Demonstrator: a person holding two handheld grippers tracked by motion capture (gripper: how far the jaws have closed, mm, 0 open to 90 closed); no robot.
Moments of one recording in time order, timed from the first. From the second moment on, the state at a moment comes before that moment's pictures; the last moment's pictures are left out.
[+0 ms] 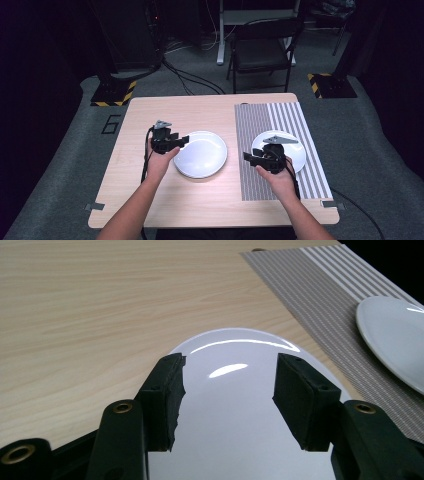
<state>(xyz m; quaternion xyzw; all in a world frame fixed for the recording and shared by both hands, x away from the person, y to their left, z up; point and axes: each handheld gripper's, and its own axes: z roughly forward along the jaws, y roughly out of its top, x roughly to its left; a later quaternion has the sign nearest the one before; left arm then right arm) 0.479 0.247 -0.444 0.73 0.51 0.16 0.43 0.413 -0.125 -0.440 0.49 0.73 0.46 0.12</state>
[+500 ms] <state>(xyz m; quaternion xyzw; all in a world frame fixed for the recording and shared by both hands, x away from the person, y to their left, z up) 0.452 0.289 -0.472 0.71 0.54 0.18 0.41 0.398 -0.118 -0.461 0.47 0.75 0.45 0.13</state>
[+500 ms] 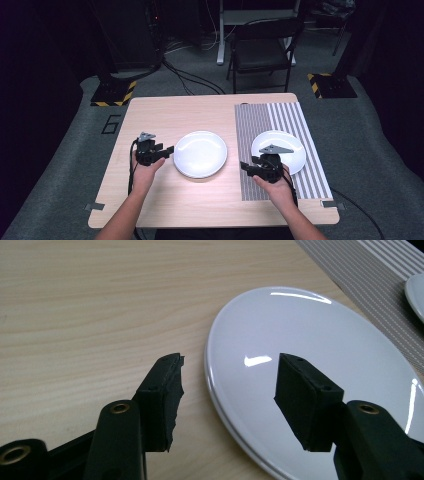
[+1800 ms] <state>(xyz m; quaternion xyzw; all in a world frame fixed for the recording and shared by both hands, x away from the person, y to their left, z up) 0.442 0.316 -0.519 0.73 0.54 0.21 0.36 0.395 -0.071 -0.518 0.40 0.82 0.39 0.13</state>
